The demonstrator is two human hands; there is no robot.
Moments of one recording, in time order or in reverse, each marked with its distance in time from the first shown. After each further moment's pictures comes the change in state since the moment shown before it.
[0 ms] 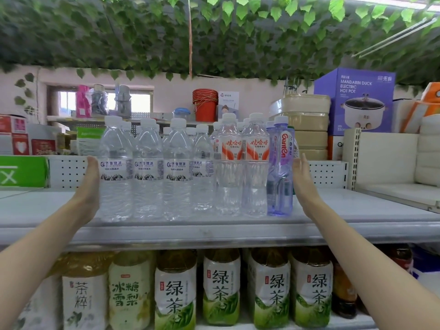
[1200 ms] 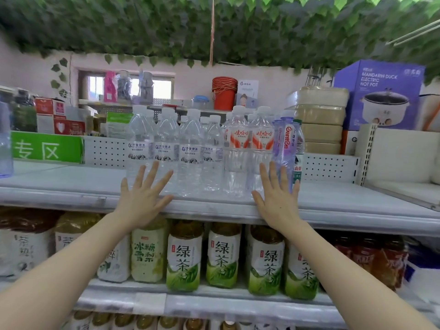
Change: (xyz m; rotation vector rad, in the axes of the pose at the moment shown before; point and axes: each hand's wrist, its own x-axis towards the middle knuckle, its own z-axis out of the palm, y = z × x) left_hand -0.101 -0.013 0.040 1.555 -0.213 0.348; right_hand -0.074 0.026 0.025 -1.092 -0.184 -0.436
